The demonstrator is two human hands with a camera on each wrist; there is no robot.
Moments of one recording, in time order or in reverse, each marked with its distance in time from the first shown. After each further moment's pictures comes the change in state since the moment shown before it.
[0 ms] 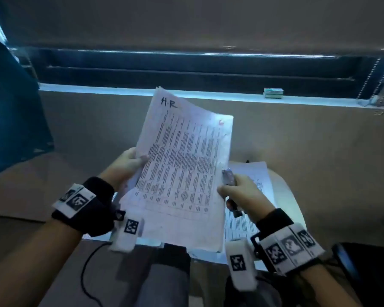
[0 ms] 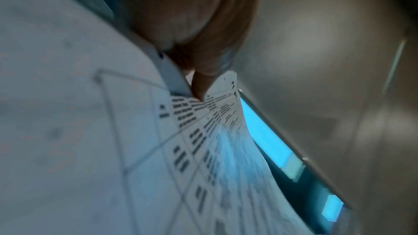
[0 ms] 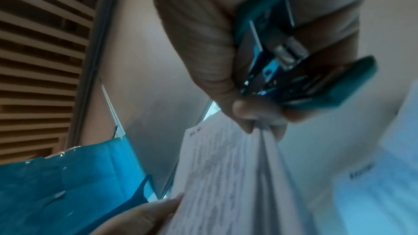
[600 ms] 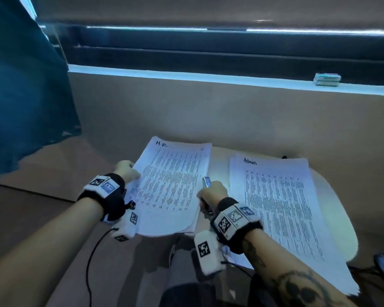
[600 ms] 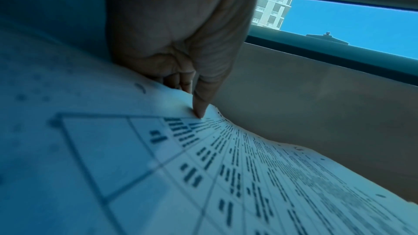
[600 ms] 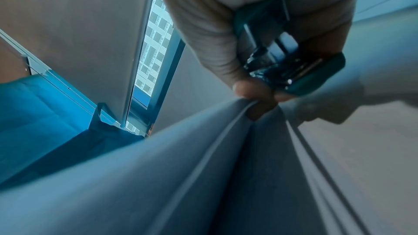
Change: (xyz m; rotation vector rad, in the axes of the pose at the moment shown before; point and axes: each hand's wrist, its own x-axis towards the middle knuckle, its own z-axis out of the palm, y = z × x) left_hand 0.061 -0.101 -0.109 0.734 0.325 -0.399; right_hand 0.089 0.024 0.144 -0.048 -0.036 0.370
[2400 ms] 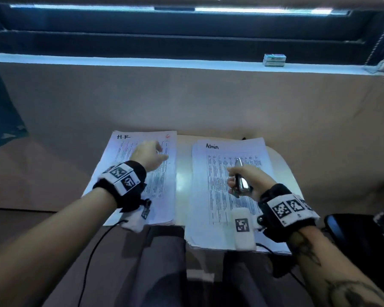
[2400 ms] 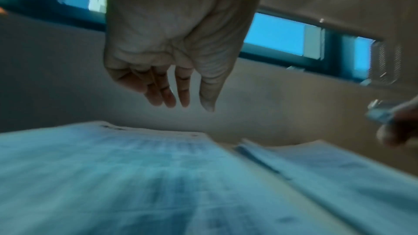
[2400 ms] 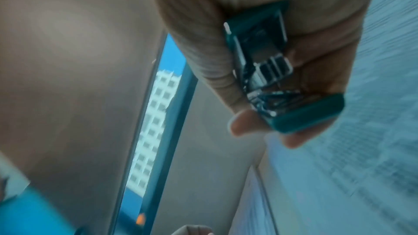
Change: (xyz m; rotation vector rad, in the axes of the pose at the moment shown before) left_hand -0.065 0.120 0.077 0.208 -0.060 0.468; right_hand -0.040 0.043 -0.152 0.449 -0.010 0.065
